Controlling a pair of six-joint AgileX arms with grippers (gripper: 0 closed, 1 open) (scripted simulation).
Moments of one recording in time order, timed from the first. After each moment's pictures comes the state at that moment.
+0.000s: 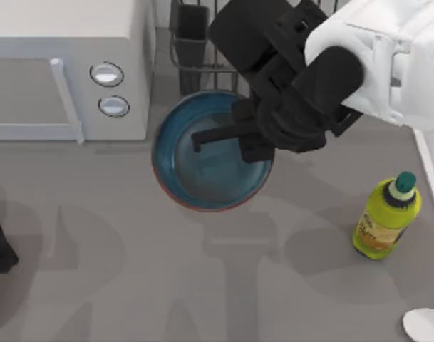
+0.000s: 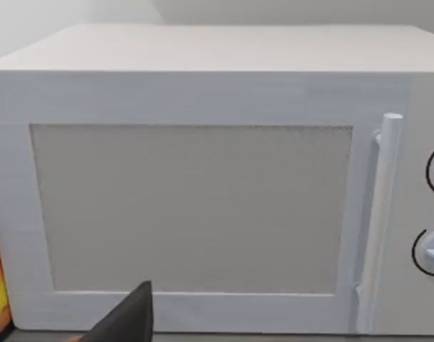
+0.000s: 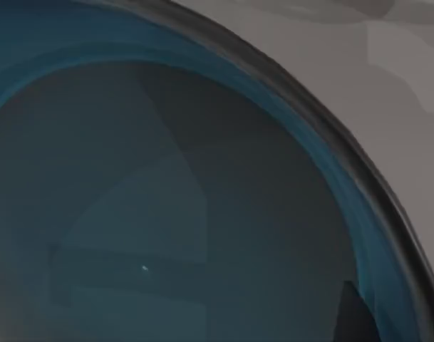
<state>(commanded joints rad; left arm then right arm) 0.00 0.00 0.00 0.00 0.00 0.00 0.82 1.76 1.54 -0.89 0.30 0.52</state>
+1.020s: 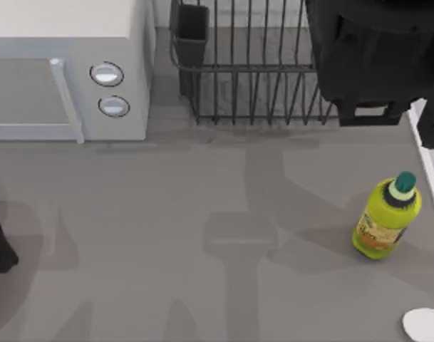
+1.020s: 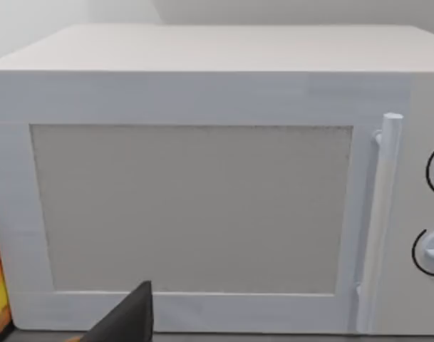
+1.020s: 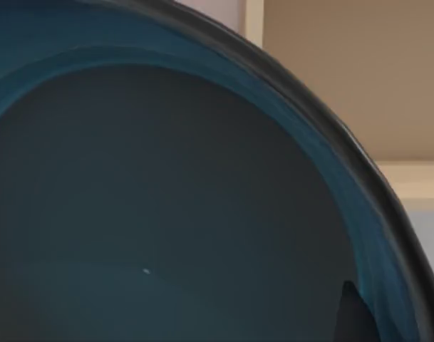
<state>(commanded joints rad) 0.00 0.00 0.00 0.00 0.00 0.00 1.04 1.44 1.44 -0.02 1.06 0.03</state>
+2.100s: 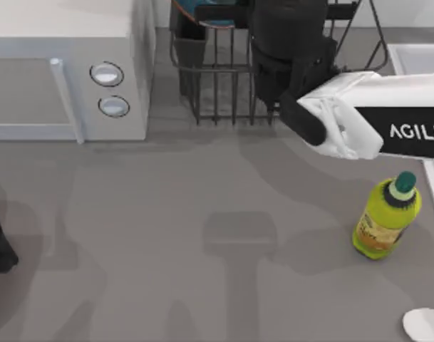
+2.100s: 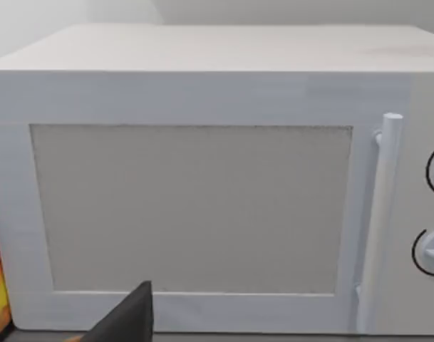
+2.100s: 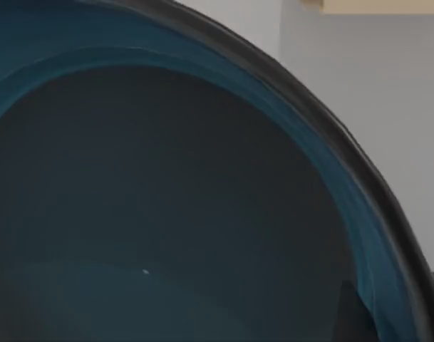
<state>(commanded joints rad) 0.00 0.00 0.00 0.00 0.00 0.00 0.65 2.02 1.34 0.68 0.68 0.02</state>
